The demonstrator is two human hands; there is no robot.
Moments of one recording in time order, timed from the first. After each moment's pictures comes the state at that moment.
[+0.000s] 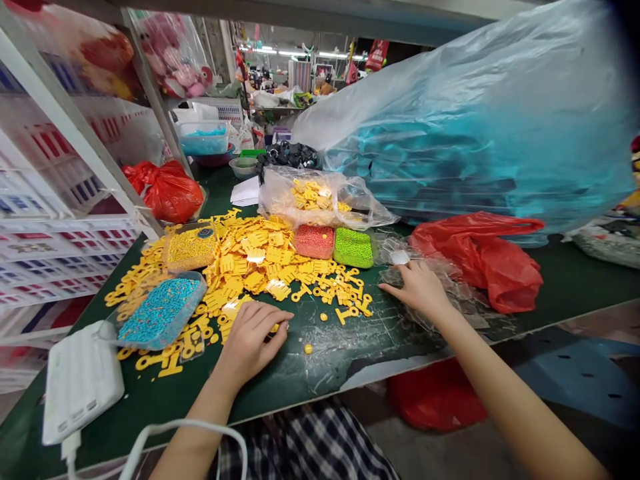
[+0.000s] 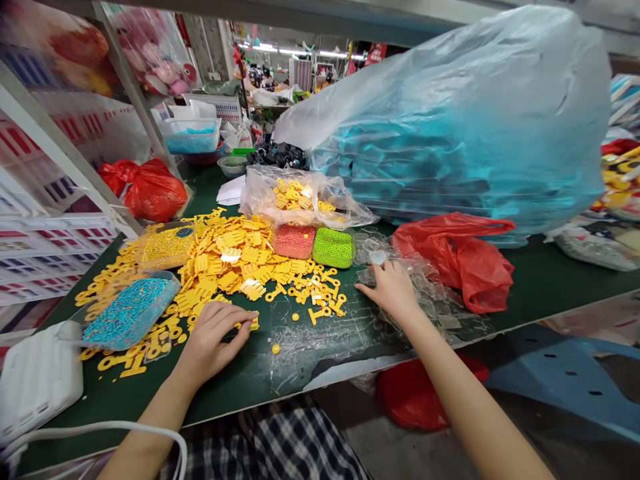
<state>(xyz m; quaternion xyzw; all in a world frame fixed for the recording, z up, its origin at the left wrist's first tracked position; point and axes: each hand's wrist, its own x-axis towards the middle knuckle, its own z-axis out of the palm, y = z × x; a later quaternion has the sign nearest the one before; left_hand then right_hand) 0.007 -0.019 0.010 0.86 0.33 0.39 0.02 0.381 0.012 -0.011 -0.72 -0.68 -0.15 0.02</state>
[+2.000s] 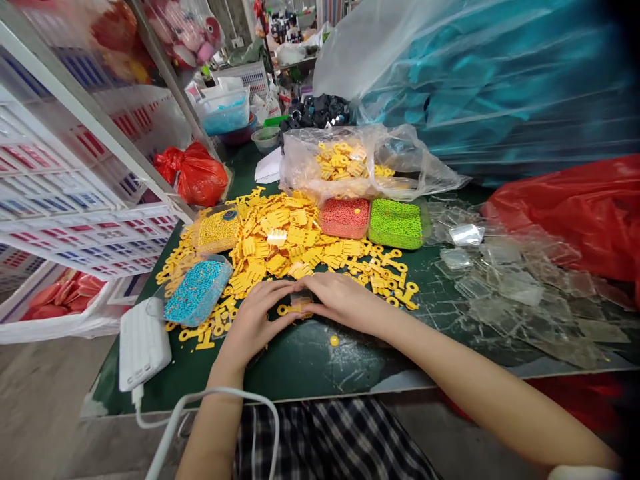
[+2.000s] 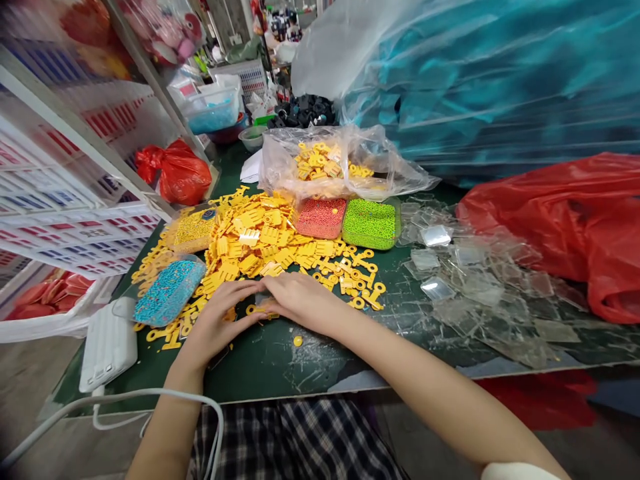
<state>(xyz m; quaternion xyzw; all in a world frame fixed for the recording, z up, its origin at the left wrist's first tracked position) -0.016 -0.006 0.006 0.85 0.42 0.29 0.15 0.199 0.022 0.008 -0.30 -0.91 0.17 0.22</state>
